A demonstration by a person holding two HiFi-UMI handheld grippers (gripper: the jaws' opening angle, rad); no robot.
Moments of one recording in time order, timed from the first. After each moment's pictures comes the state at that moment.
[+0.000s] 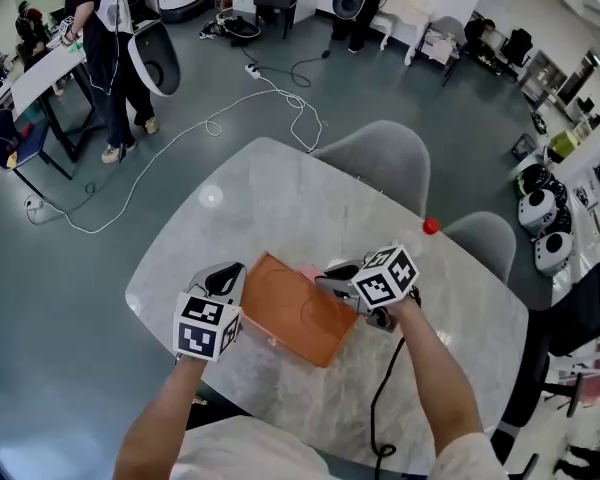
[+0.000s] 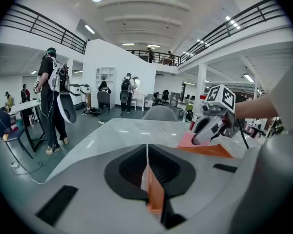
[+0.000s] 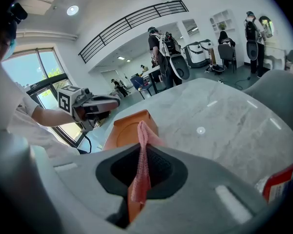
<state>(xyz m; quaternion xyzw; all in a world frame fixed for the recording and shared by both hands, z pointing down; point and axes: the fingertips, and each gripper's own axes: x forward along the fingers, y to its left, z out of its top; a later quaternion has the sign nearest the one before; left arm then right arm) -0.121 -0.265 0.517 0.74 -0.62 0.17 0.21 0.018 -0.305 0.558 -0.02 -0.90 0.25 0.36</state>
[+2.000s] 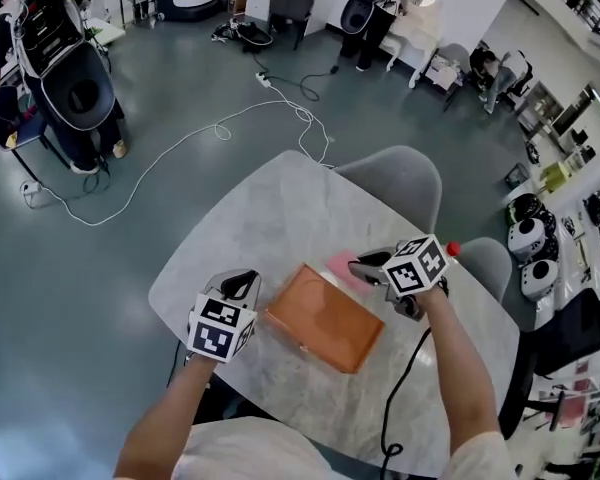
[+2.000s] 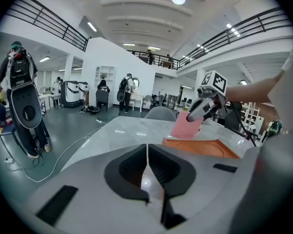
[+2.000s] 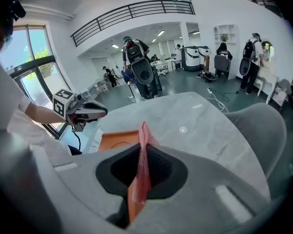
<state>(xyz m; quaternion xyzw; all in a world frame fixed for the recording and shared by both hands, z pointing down) -0.164 -0.249 0.528 0.75 -0.60 0.15 0.22 -0.005 -0.348 0.515 0.05 -0.89 0.18 0.42</state>
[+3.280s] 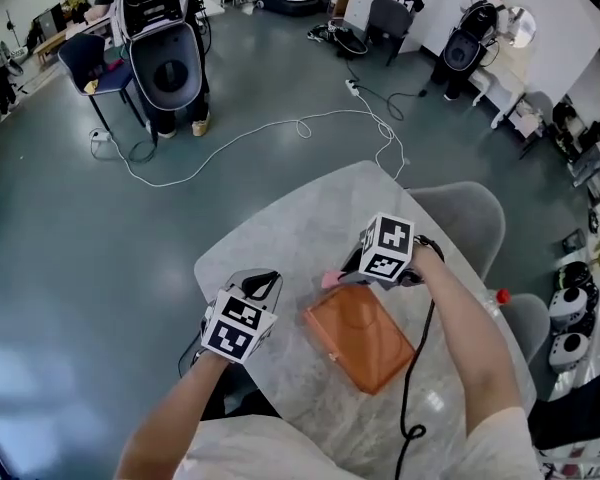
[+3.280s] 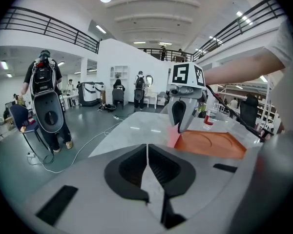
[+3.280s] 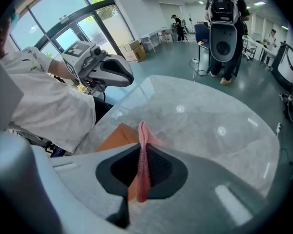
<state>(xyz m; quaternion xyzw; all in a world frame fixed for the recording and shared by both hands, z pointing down) -0.218 -0.200 0.534 0.69 -0.67 0.17 0.23 -0.126 -0.275 0.569 -0.33 -0.73 -0.03 0.60</state>
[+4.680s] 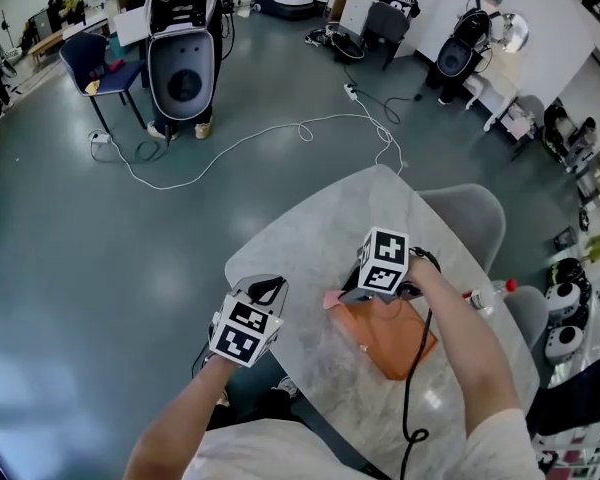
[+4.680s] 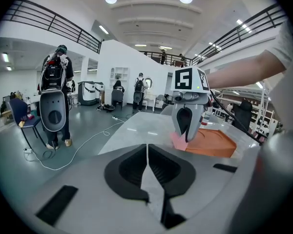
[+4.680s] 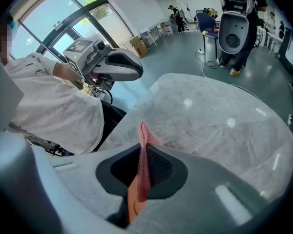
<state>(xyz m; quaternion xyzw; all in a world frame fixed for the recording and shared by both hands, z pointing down) -0.258 -0.131 0.531 0.70 -0.66 0.14 0.23 -0.148 -0.176 0.567 -0.35 -0.70 0.02 0.63</state>
